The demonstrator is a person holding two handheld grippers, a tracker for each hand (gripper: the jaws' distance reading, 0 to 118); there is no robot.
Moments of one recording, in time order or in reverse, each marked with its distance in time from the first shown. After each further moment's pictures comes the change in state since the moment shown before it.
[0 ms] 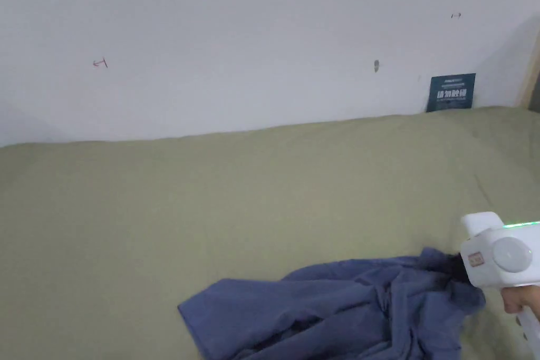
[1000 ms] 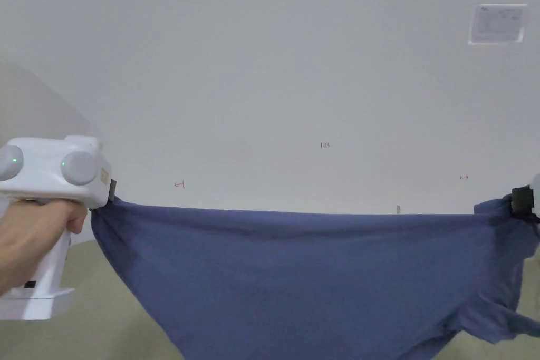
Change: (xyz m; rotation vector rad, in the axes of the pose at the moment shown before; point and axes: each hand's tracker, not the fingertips) left arm -0.074 0.182 0.335 0.601 0.260 0.161; right arm 0.042 0.101 0.347 0.522 0.026 -0.119
